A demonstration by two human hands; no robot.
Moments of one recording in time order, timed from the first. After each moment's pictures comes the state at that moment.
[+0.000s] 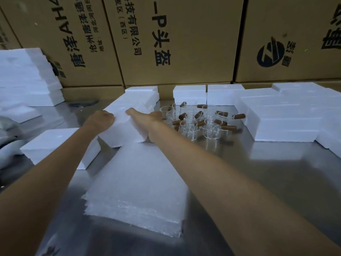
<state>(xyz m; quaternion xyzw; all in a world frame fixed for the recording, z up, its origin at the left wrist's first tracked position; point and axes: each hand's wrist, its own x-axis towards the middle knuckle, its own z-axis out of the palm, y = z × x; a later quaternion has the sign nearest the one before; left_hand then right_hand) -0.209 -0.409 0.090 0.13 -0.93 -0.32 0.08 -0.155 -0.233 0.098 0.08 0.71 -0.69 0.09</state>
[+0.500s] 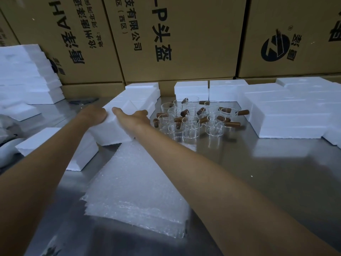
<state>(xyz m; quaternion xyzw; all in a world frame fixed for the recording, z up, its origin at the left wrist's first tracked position) -0.223 -0.430 0.101 0.19 -0.94 -0.29 0.07 -0.153 -0.263 0.098 0.03 0.77 -0.63 0.11</state>
